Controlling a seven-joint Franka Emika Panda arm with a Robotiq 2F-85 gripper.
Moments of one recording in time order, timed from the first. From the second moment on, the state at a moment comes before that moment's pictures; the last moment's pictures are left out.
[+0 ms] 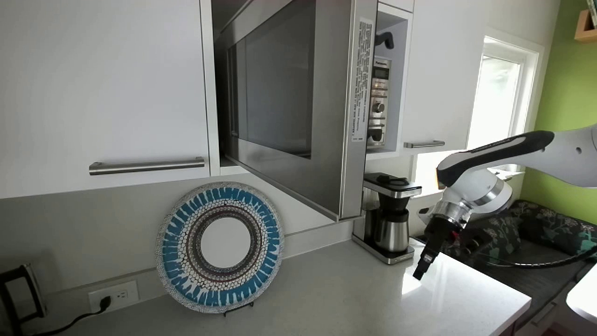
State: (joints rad) arm -0.17 -0.12 -0.18 -2.24 0.74 1.62 -1.09
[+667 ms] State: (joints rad) arm -0.15 -0.26 -0.18 -2.09 0.49 1.37 -1.02
